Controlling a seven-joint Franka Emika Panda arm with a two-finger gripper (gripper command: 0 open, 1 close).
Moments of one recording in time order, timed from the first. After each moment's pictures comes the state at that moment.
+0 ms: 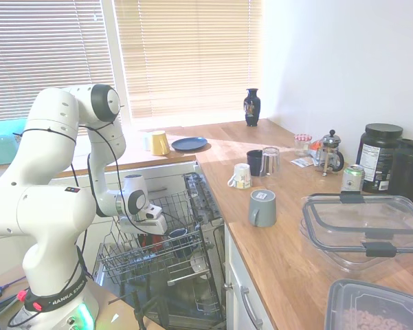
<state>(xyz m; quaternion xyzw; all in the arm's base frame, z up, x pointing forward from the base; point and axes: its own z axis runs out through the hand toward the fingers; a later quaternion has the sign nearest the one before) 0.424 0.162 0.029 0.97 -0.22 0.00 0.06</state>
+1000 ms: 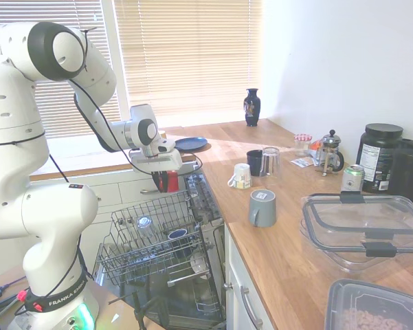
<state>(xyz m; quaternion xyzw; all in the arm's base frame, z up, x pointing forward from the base) 0.482 0.101 0.352 0.97 -0.24 0.09 0.03</state>
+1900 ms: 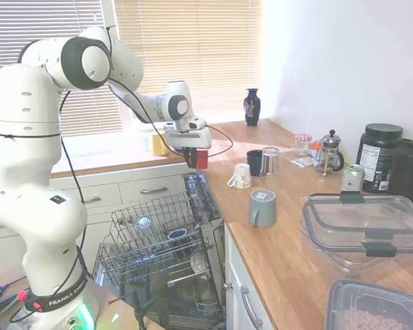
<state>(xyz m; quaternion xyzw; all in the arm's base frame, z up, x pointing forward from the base) 0.606 0.024 0.368 0.93 -0.37 0.07 0.03</state>
